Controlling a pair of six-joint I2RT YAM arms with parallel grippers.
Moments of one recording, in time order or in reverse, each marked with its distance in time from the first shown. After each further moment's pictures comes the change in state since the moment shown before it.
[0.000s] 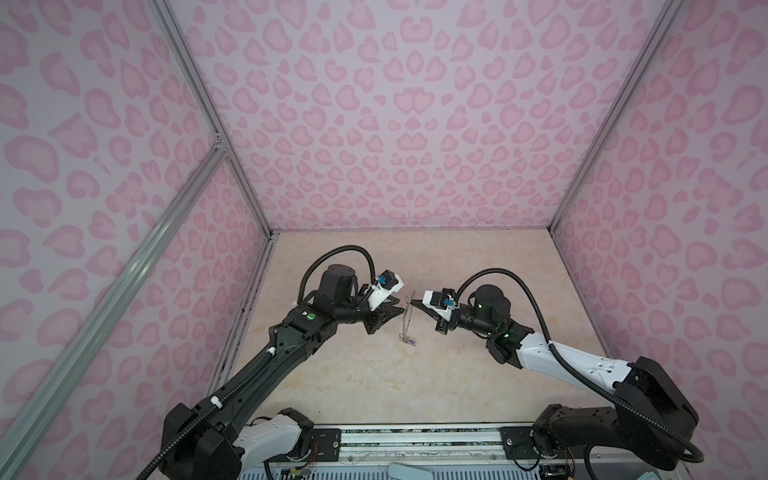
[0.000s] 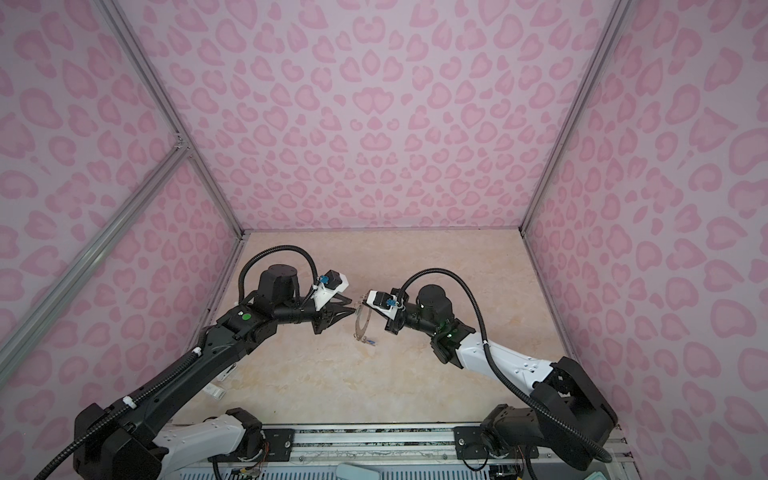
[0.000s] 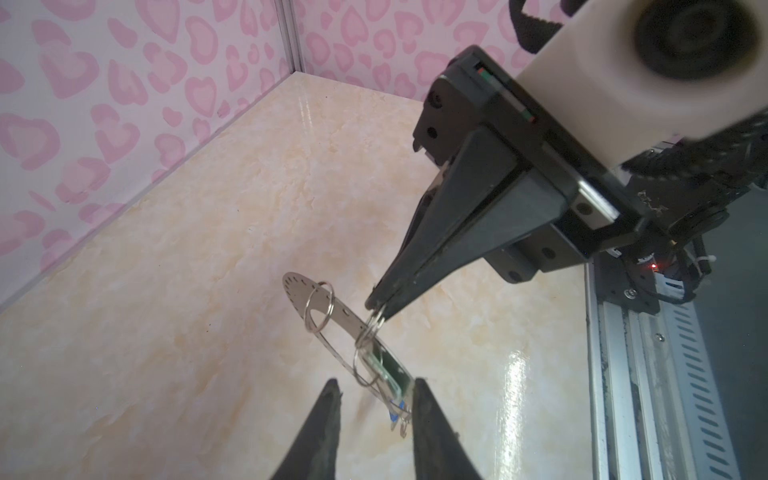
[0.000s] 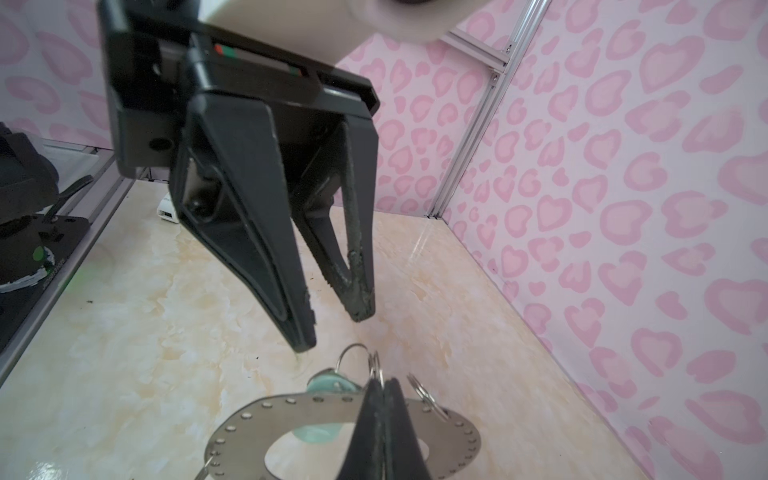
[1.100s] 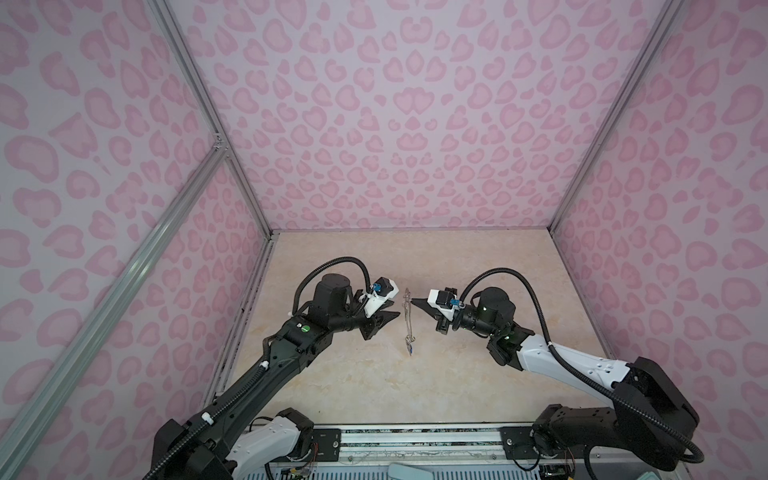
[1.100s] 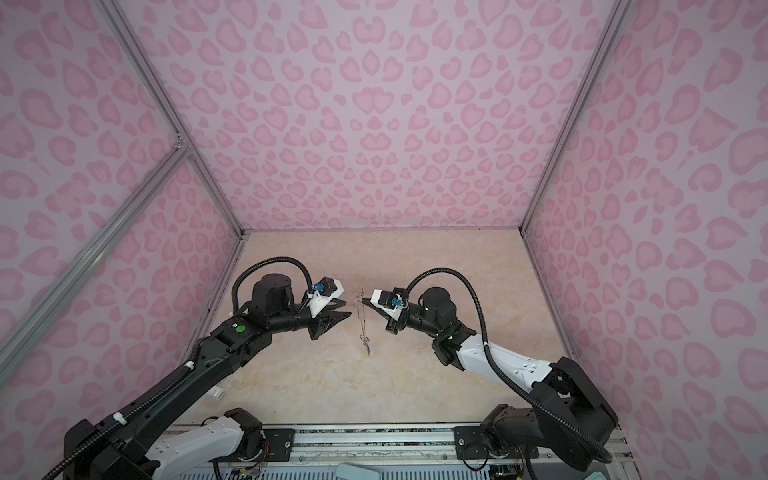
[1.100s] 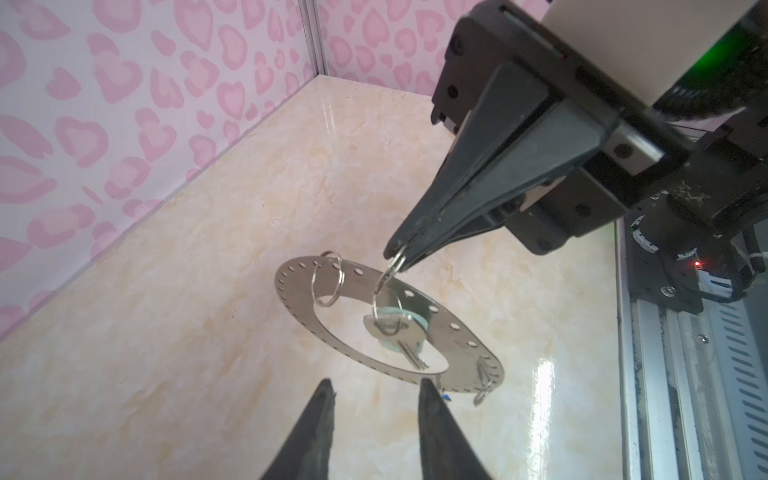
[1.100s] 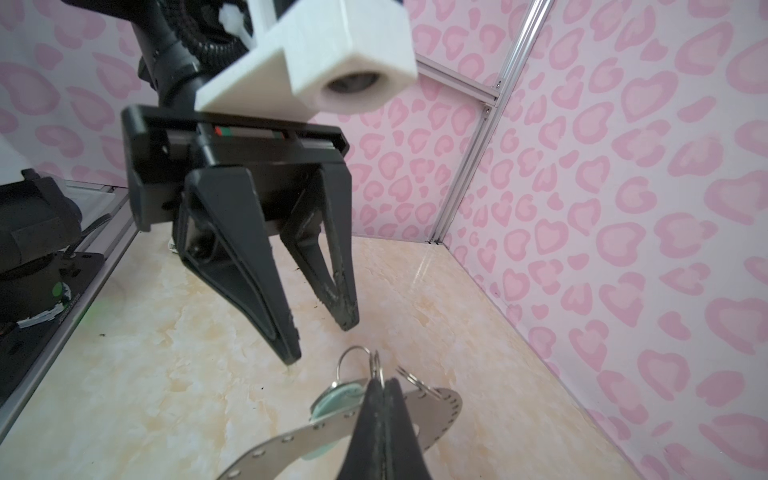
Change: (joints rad) left arm -0.025 -0.072 -0.093 0.039 -0.097 0.008; right arm -0.010 -0.008 -0.029 0.108 -0.034 0.056
